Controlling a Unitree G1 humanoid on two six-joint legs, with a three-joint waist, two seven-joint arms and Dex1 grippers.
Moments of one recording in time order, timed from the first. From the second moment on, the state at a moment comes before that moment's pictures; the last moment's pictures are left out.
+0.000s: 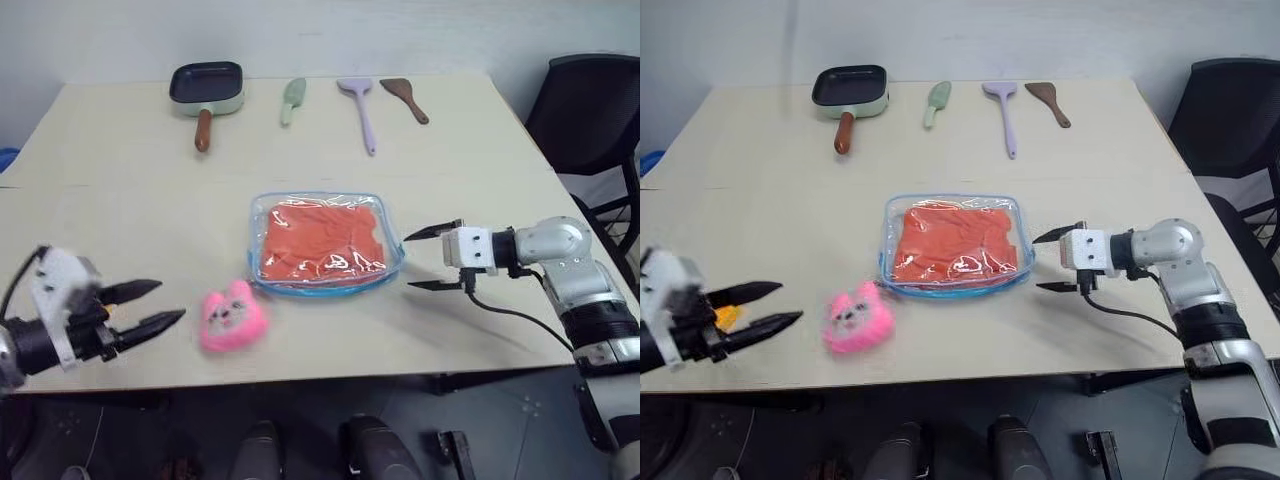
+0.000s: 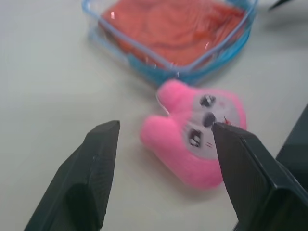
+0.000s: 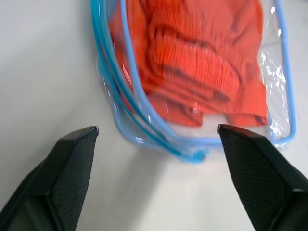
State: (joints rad) left arm 0.03 0.95 0.72 -0.57 -0.78 0.85 -0.87; right arm -0.64 -0.81 0.17 0.31 0.21 -0.20 1.35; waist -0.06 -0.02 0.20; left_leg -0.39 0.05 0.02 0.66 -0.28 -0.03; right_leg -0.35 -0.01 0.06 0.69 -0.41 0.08
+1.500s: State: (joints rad) left arm -0.49 0.75 -0.21 -0.11 0.04 0.14 -0.95; right arm -0.32 -0.85 0.01 -0.31 0.47 0.39 1.21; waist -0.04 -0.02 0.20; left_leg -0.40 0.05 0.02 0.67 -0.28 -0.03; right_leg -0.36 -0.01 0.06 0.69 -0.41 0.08
